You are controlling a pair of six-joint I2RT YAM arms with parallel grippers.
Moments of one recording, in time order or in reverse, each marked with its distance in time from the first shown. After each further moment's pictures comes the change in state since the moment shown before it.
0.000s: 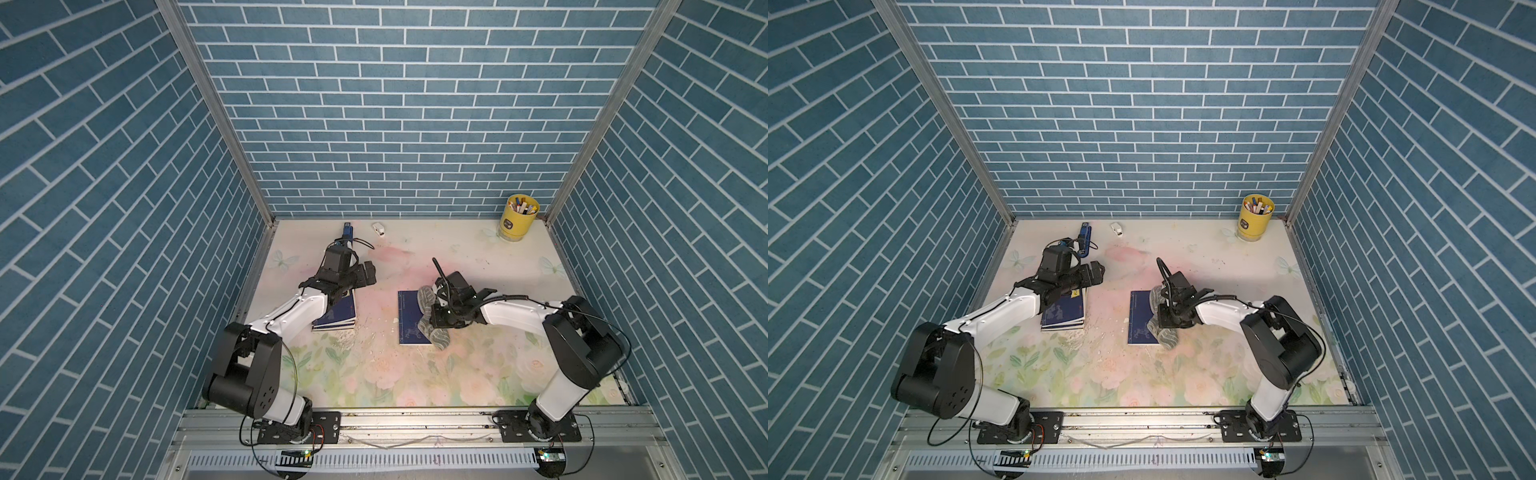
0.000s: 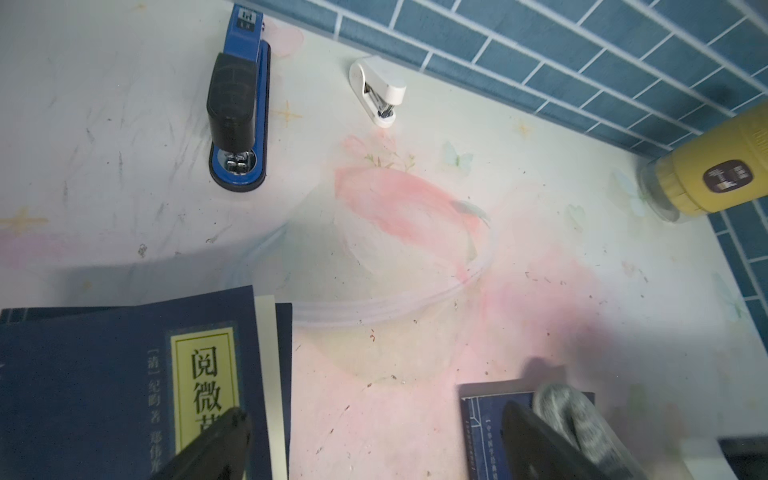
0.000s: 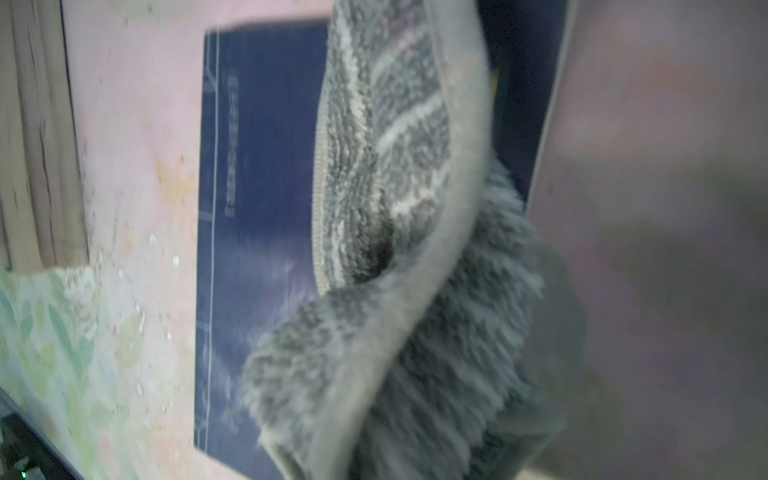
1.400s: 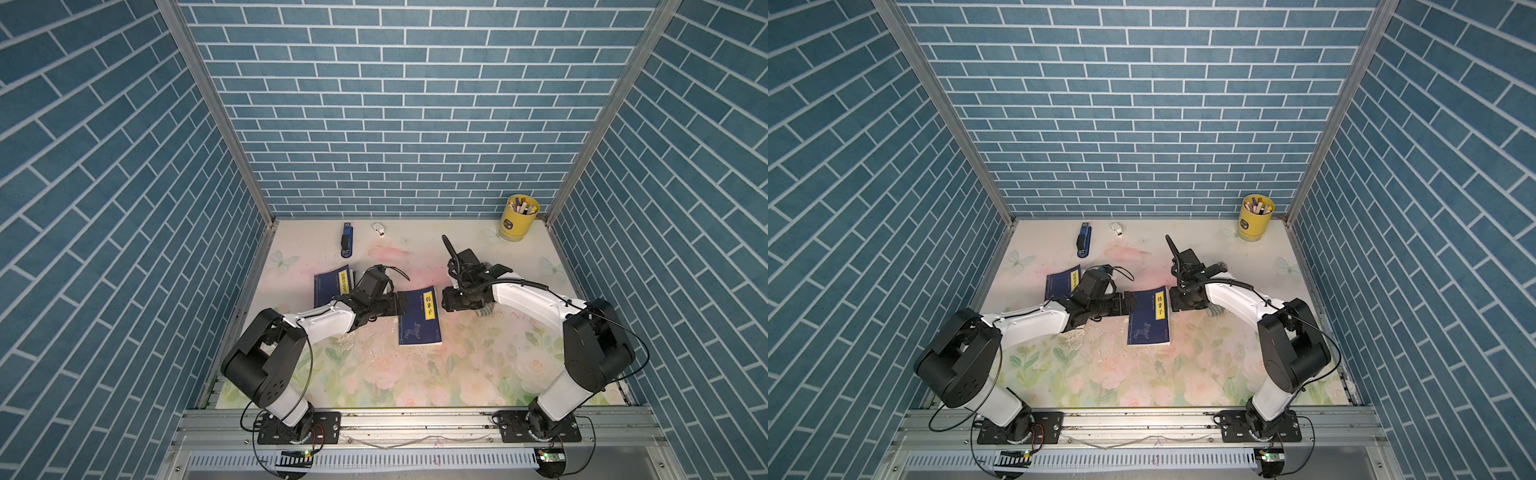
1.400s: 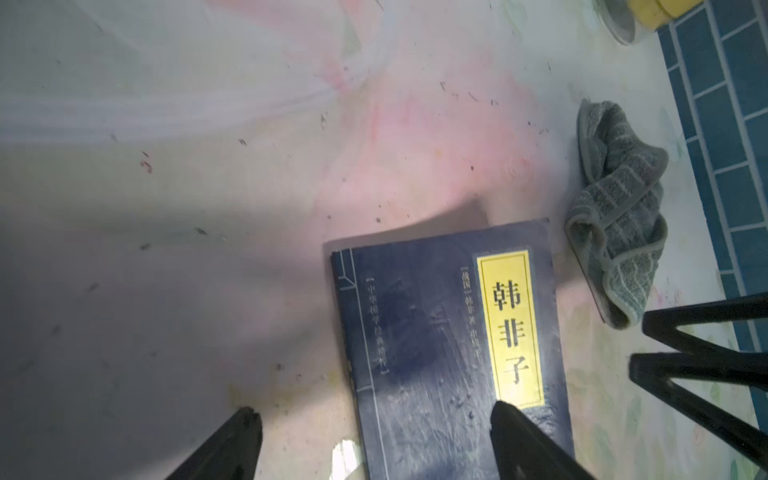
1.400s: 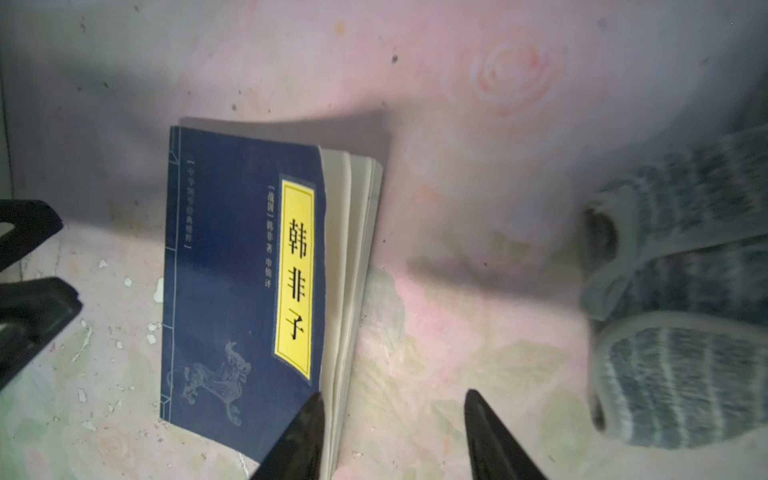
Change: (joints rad) left arm -0.304 0.136 -0.088 0.081 0.065 -0.140; right arm -0.058 -0.107 0.128 -0.340 0.121 -0.156
